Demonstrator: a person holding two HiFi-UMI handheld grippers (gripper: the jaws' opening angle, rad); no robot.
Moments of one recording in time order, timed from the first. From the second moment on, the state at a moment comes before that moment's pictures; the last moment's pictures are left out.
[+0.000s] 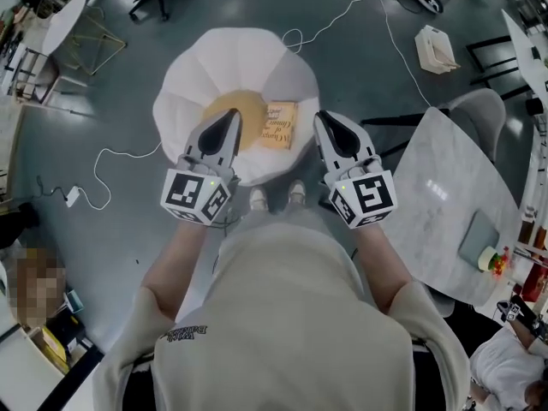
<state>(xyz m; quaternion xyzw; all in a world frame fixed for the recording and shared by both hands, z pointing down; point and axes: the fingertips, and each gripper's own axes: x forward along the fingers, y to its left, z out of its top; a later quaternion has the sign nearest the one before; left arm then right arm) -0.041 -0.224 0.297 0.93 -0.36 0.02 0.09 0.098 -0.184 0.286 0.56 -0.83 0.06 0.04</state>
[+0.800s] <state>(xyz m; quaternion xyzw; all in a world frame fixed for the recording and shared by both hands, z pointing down) -0.040 -0.183 0.213 0.94 -0.33 -0.02 -0.04 0.081 -0.161 0.213 0.54 -0.84 0.00 -0.02</state>
